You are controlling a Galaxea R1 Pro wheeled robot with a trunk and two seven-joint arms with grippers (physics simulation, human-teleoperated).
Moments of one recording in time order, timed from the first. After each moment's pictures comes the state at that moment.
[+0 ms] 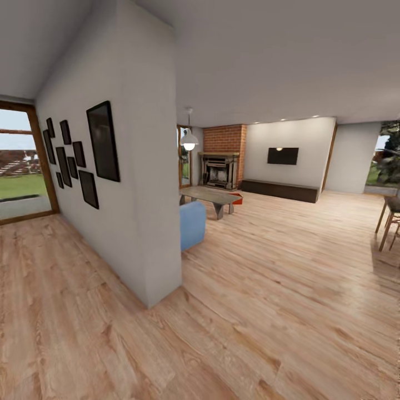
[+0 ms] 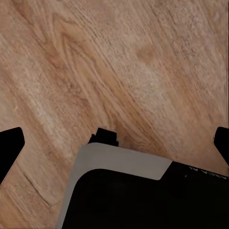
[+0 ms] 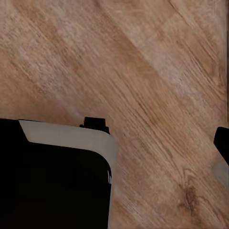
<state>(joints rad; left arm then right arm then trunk) -0.18 0.03 -0.02 0.00 0.31 -0.08 0.04 -0.12 -0.02 0.19 0.03 -0.06 -0.15 -0.06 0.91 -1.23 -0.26</state>
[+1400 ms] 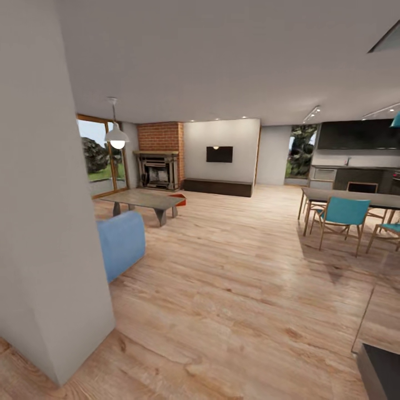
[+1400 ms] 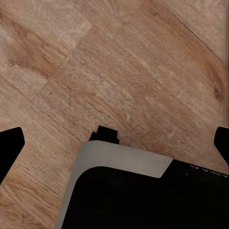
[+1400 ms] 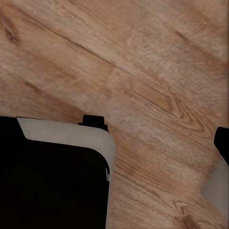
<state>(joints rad) -0.18 0.03 -0.02 -0.01 0.31 -0.08 0.04 -0.12 -0.03 0.19 0.03 -0.06 -0.15 -0.06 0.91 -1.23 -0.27</state>
